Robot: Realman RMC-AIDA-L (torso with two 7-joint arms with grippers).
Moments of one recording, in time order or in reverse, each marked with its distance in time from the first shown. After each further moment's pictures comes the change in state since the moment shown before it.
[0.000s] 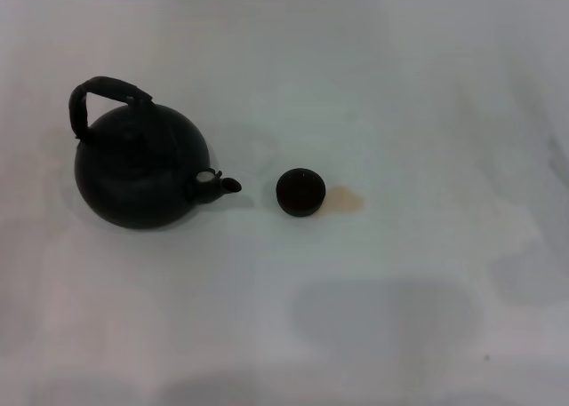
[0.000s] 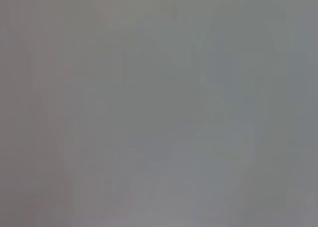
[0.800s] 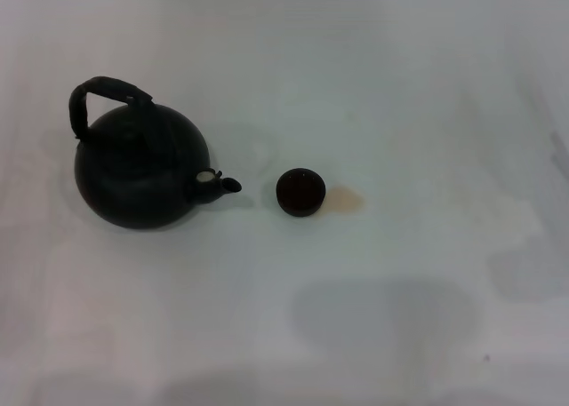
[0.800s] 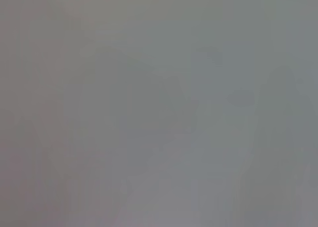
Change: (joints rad) left arm 0.008 0.000 0.003 -0.018 0.000 0.043 0.081; right arm 0.010 0.003 0.000 -0.003 0.024 -0.021 -0.053
